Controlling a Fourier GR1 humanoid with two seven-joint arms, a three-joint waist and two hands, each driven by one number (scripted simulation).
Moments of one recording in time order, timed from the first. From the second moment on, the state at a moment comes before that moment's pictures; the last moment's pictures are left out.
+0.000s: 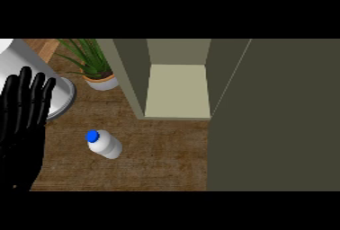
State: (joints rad) left arm -0.03 0.11 -0.03 -2.10 0.01 0.01 -0.03; right arm 0.02 -0.09 0.01 -2.10 -0.02 -0.03 -0.05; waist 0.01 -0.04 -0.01
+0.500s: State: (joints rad) left arm 0.01 0.12 0.08 -2.04 0.23 -0.07 0.03; right arm 0.19 -0.11 0.12 -2.27 -0.11 0.08 0.06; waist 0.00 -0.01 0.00
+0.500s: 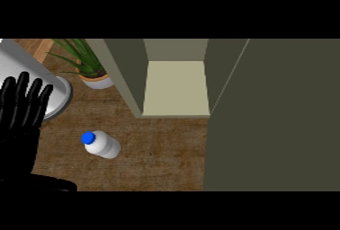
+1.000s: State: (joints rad) left arm 0.15 0.14 0.12 -2.20 0.32 -0.08 0.21; right arm 0.44 -0.13 0.21 -2.44 -0.15 0.18 0.06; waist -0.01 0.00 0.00
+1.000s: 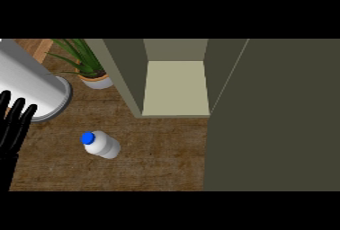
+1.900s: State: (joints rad) left arm 0.15 0.16 0.18 -1.82 0.27 -0.18 0.11; right arm 0.74 -0.16 0.32 -2.50 -0.09 0.24 -0.10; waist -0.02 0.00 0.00
